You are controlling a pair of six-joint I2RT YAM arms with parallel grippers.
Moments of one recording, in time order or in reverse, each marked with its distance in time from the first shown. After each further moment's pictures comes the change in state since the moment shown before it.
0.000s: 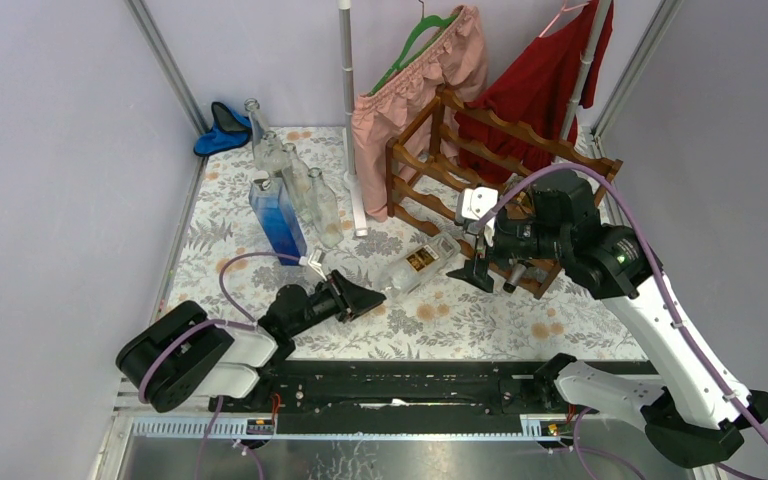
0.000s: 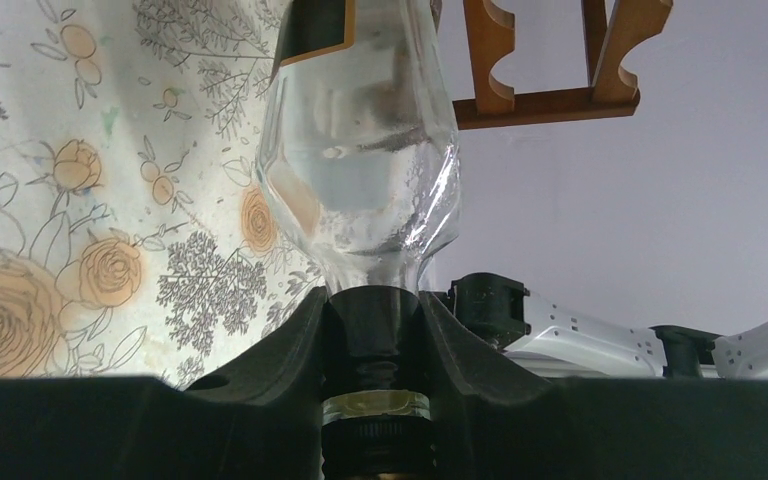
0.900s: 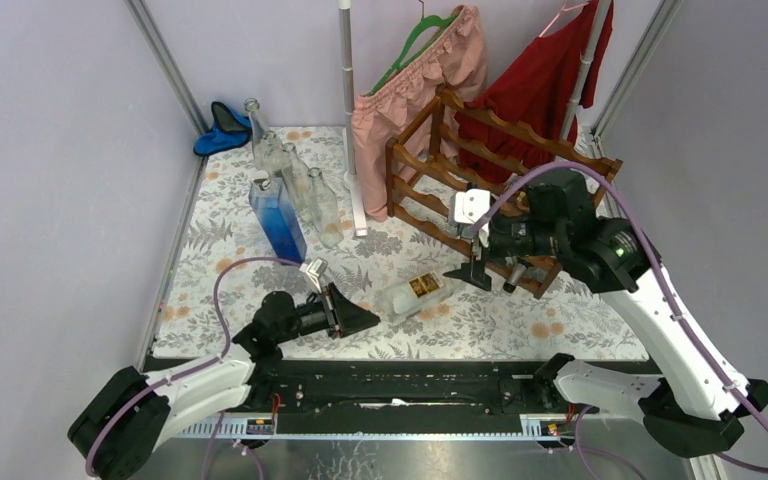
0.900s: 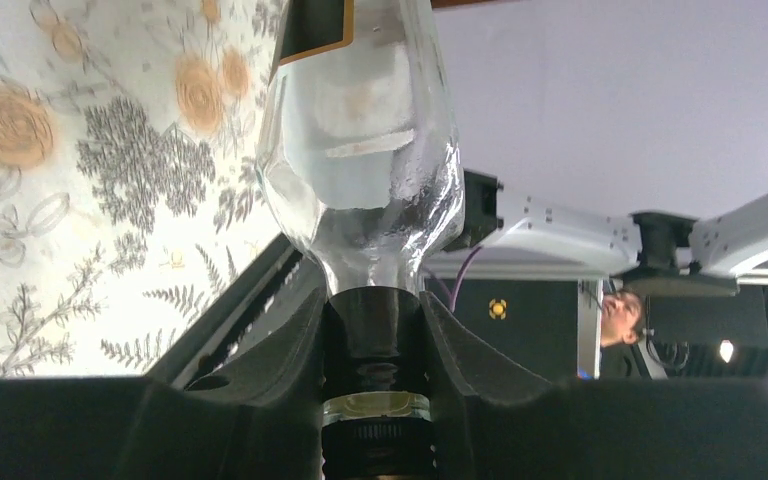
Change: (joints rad) left arm -0.001 -0.454 -0.021 -0.447 0.232 0.007; right arm 0.056 0.061 0.074 -0.056 0.003 -0.085
